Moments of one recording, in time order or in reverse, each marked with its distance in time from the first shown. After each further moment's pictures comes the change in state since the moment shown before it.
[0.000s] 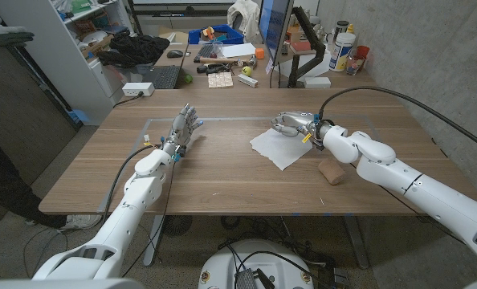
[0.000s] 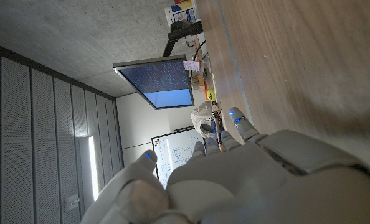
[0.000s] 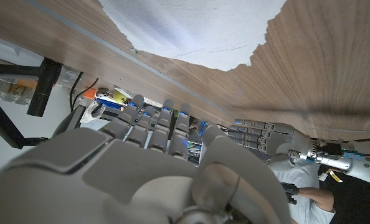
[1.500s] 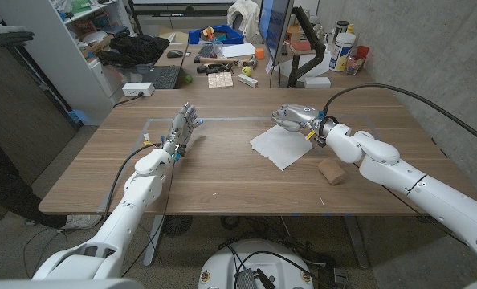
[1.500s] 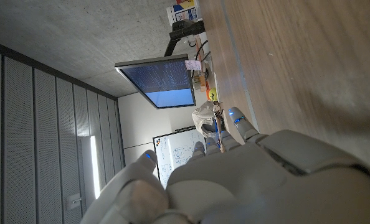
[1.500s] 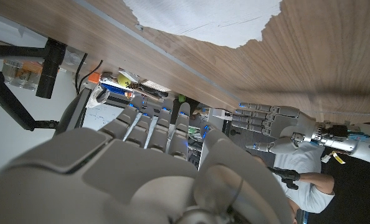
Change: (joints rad) left arm -0.009 -0.002 0.000 0.009 -0.002 -0.006 -0.006; left_hand 0.000 0.000 0.005 0.000 0.000 0.000 0.000 0.000 0.000 0.000 0.000 0.000 0.000 0.000 0.000 0.000 0.000 0.000 0.000 0.004 0.000; right arm -0.025 -0.003 0.038 -0.011 0.009 0.023 -0.080; right_hand -0.045 -0.017 -0.020 0.021 0.000 -0.012 0.005 0.008 -0.002 -0.005 0.005 0.008 0.000 -0.016 0.005 0.000 -0.003 -0.011 0.004 0.000 0.000
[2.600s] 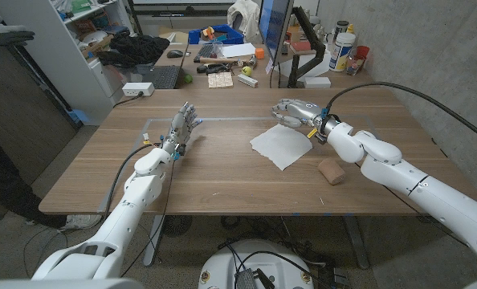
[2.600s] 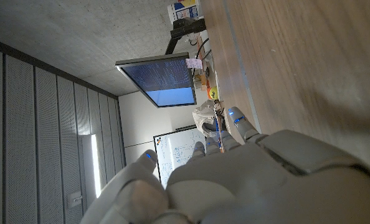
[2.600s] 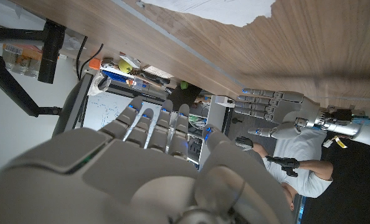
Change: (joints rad) left arm -0.009 0.000 0.000 0.014 -0.006 -0.009 -0.003; left_hand 0.000 0.000 0.007 -0.001 -0.005 0.000 0.000 0.000 0.000 0.000 0.000 0.000 0.000 0.000 0.000 0.000 0.000 0.000 0.000 0.008 0.000; right arm -0.014 0.004 0.029 -0.002 0.009 0.028 -0.056; right_hand -0.048 -0.014 -0.027 0.019 0.000 -0.018 0.000 0.000 0.002 -0.018 0.007 0.000 0.000 -0.017 0.000 0.000 0.007 -0.021 -0.007 0.000 0.000
